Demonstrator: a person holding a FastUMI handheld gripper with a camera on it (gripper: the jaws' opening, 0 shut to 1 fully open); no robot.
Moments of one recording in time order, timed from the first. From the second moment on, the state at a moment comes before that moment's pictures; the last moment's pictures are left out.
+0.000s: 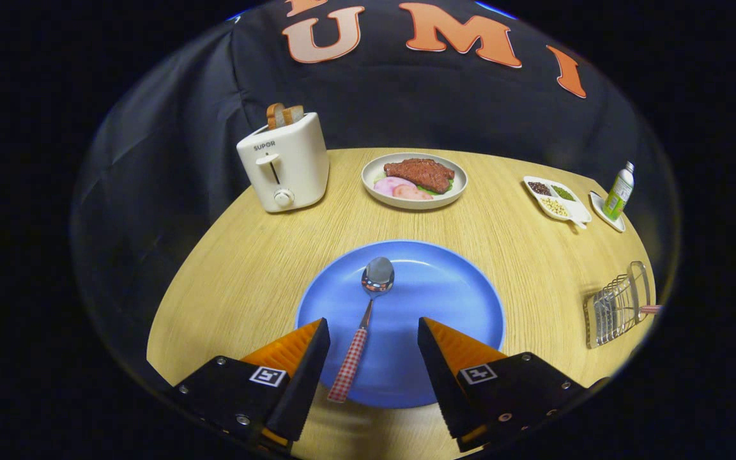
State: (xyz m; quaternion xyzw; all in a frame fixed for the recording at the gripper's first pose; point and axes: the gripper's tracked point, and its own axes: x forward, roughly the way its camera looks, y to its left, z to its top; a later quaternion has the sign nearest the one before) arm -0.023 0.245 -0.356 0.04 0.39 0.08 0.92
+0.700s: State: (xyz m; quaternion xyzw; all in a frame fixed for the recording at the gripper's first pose) arm -0.021 0.248 -0.389 0.05 0.41 0.06 0.91
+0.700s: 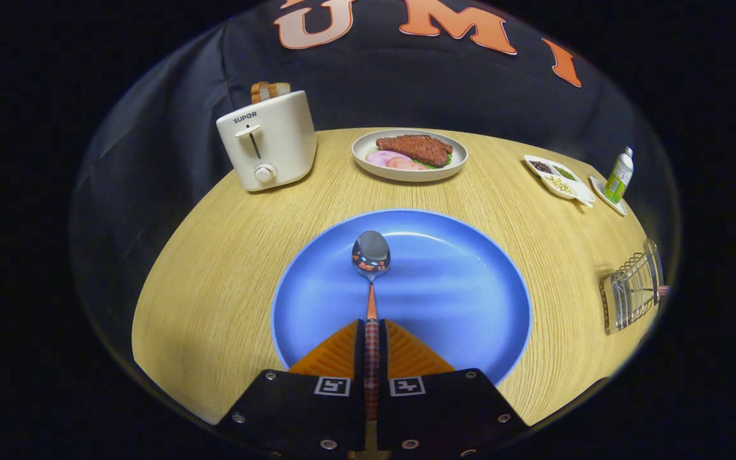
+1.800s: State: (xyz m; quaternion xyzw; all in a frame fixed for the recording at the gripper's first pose) arm -0.028 0.094 -0.268 0.05 0.34 0.04 0.94
